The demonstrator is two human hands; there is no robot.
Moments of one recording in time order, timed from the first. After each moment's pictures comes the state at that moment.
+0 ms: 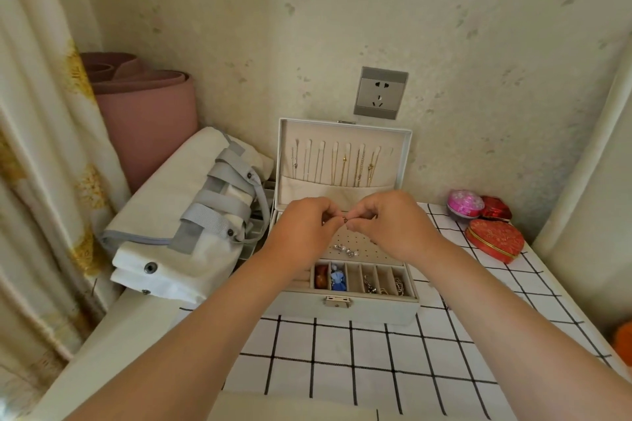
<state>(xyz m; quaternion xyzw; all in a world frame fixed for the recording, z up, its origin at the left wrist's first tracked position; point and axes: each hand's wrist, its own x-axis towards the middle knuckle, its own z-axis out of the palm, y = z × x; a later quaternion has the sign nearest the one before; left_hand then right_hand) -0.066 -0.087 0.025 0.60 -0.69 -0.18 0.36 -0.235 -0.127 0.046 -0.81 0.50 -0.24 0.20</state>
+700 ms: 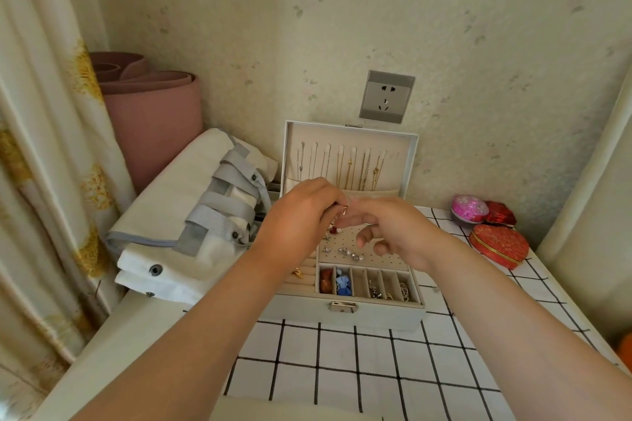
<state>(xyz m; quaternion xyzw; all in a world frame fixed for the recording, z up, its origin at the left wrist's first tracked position) -0.046 -0.092 0.028 0.48 -0.76 0.08 0.42 -0.219 -0.122 0.062 -0.62 0.50 -0.25 0.55</state>
